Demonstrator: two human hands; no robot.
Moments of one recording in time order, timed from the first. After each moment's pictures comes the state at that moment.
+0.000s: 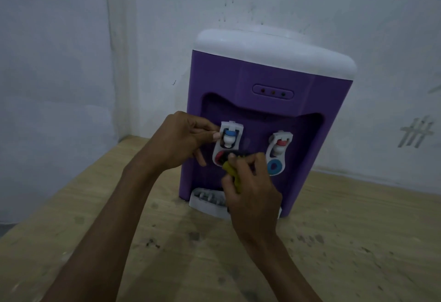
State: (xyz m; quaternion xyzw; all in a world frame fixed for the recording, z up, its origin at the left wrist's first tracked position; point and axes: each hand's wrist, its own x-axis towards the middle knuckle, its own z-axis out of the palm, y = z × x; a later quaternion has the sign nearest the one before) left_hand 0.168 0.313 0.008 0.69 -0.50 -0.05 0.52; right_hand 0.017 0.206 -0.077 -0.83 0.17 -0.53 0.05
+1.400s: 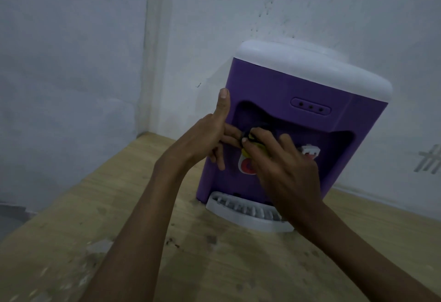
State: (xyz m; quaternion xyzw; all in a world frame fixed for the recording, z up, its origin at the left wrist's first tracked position) left_hand 0.163 0.320 0.022 0.69 -0.40 -0.19 0.57; right_hand 0.019 0.187 -0.007 -0.84 0.01 -0.43 -0.32
